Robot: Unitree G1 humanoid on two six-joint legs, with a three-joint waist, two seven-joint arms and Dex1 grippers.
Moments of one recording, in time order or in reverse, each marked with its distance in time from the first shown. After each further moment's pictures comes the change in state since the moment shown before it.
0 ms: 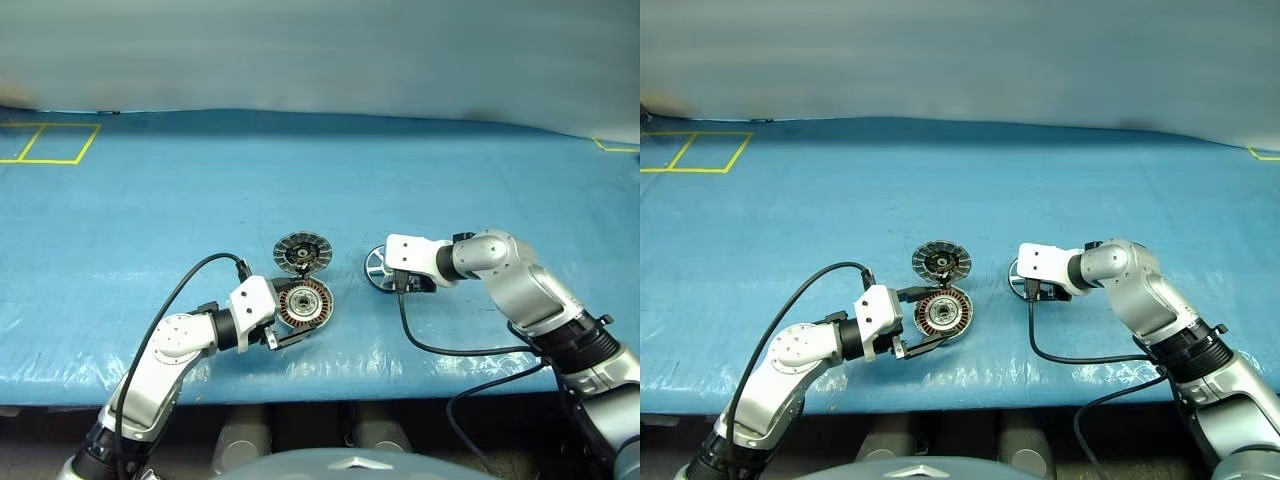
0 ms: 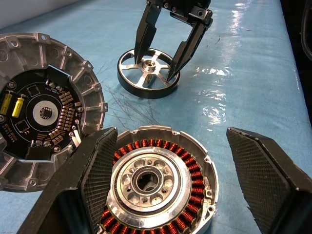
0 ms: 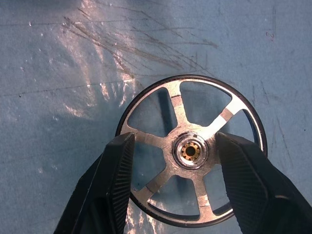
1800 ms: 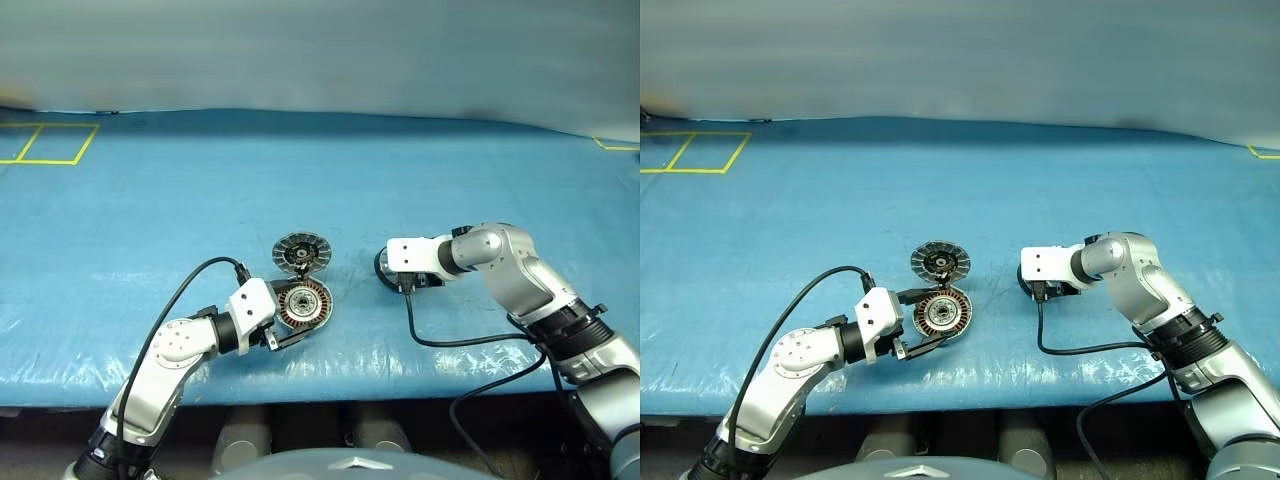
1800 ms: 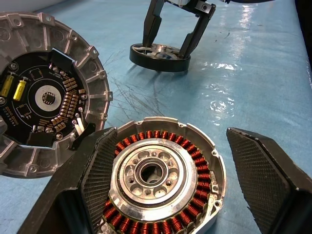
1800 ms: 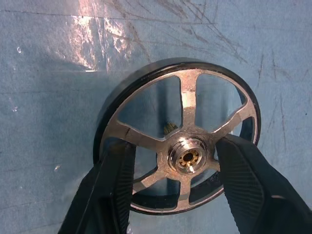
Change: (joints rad) left arm 0.023 -0.012 -0.004 0.010 0.019 -0.003 0.035; right arm -0.062 0.013 0.025 0.135 -0.143 -0.154 0.075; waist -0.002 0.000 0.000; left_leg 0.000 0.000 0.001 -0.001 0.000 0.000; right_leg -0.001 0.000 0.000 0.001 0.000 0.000
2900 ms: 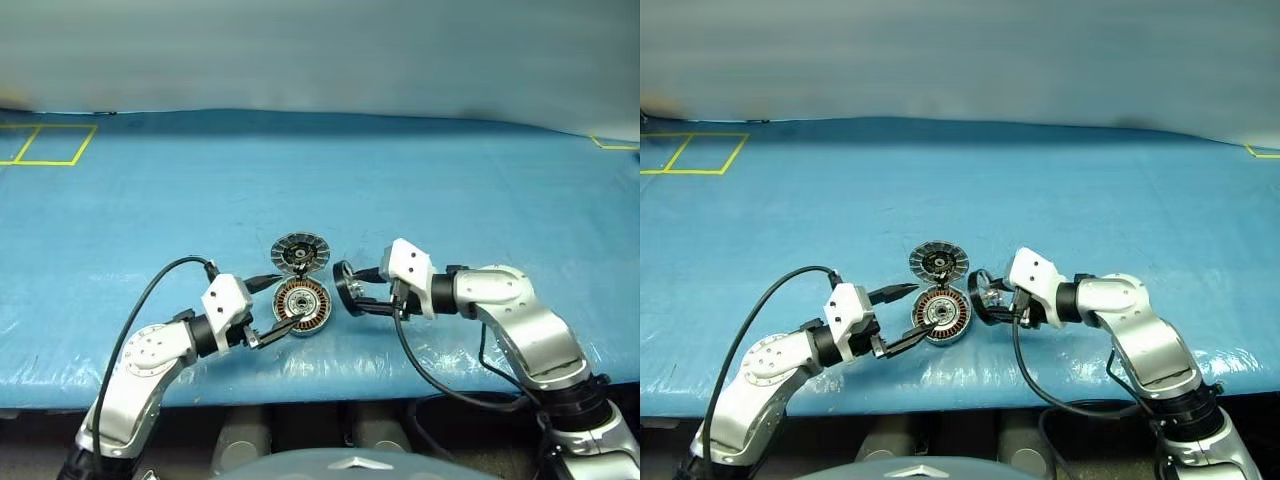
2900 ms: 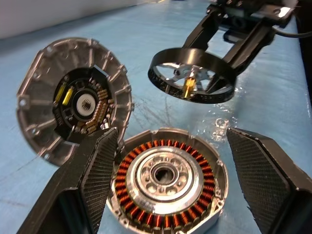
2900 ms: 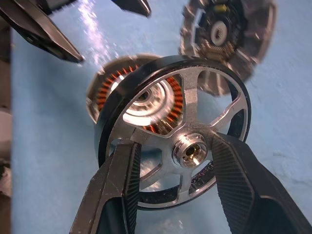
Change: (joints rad) left arm 0.125 0.017 0.152 -0.047 -0.124 -0.023 0.006; right arm 0.345 0.225 -0.300 -0.530 0.514 0.393 -0.114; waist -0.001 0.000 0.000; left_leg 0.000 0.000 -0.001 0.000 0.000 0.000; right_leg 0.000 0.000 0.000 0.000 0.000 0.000
